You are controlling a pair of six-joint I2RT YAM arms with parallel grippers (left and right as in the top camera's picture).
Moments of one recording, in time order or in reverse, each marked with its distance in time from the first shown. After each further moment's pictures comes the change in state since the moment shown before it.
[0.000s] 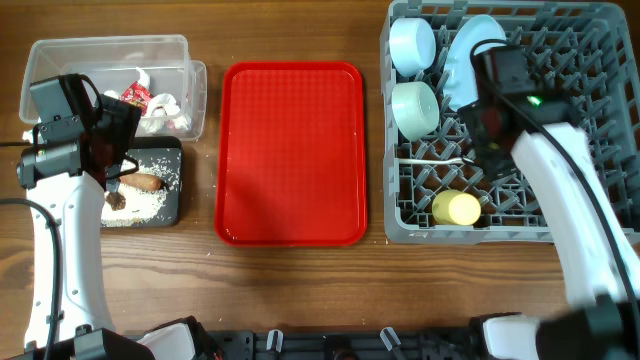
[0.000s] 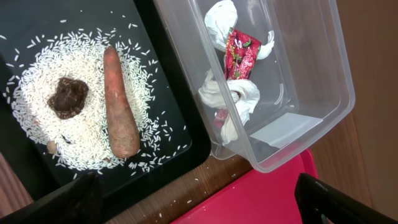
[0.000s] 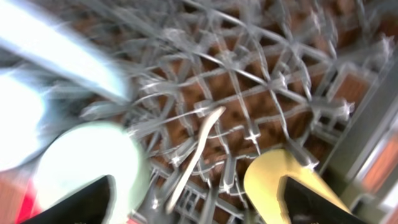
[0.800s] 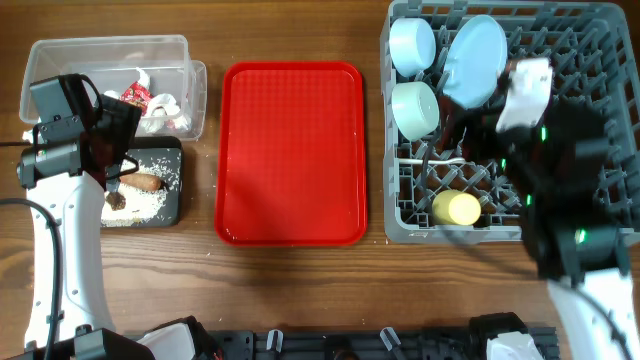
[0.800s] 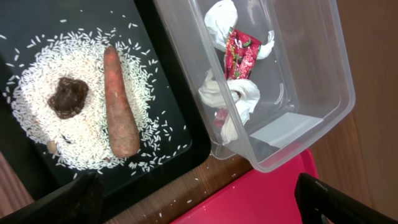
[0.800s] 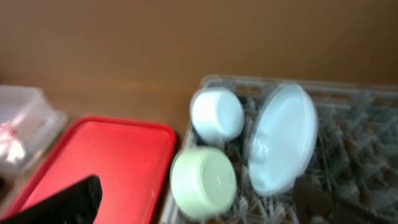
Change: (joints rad) left arm 0.000 0.000 0.000 0.000 0.000 0.000; right arm 0.000 -0.512 -0.375 0.680 -0.392 -1.169
